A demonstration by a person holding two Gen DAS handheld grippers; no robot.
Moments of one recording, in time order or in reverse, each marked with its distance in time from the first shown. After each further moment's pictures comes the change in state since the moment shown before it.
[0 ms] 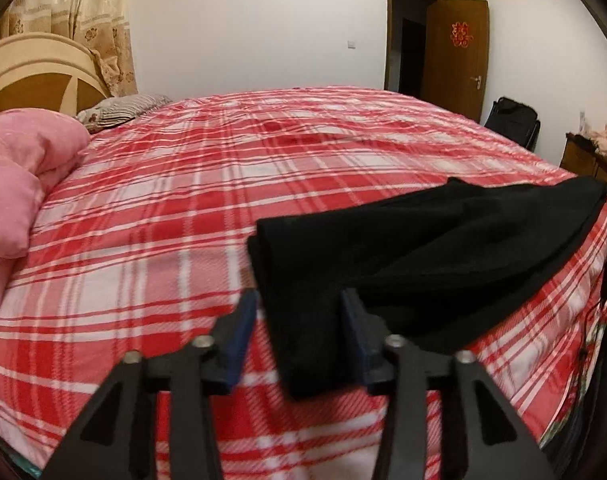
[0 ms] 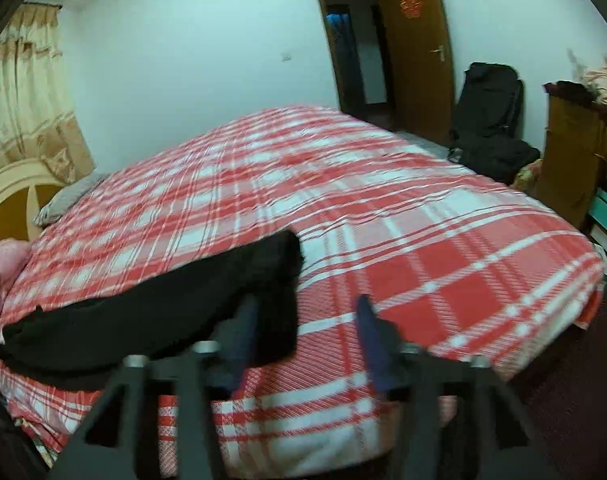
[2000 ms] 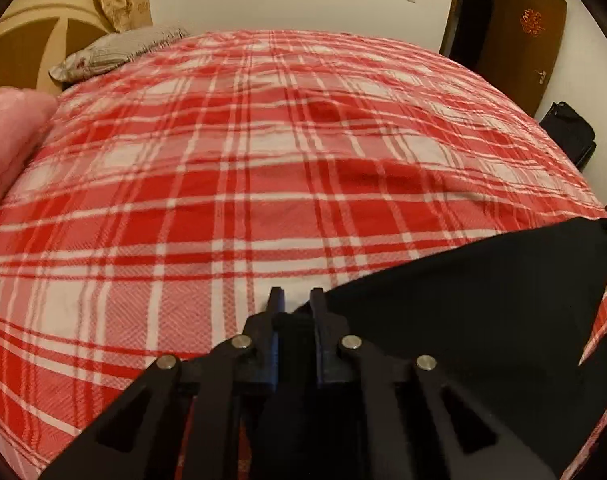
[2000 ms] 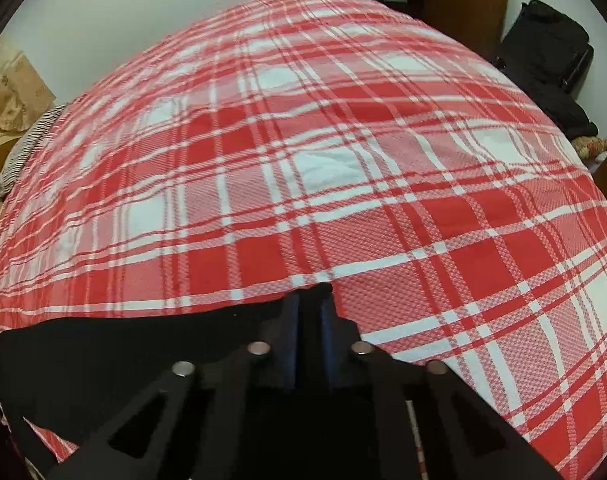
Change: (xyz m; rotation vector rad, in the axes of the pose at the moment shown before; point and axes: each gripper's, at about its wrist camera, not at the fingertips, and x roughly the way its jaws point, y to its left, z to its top) left arm 0.181 0.038 0.149 -0.145 0.245 0.069; right arm 0.330 0.105 0.149 -0.055 0.454 -0.014
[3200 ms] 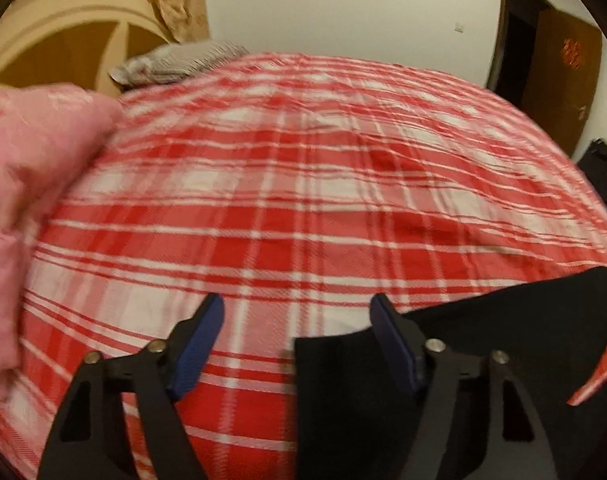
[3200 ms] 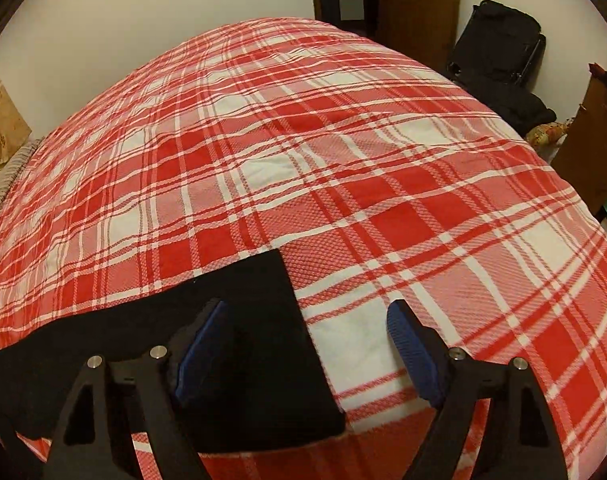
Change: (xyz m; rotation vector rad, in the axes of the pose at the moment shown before) left arm -0.036 0.025 0.008 -0.137 -0.054 0.107; right arm -0.030 -0.023 -0.031 0.099 -0.079 -0.103
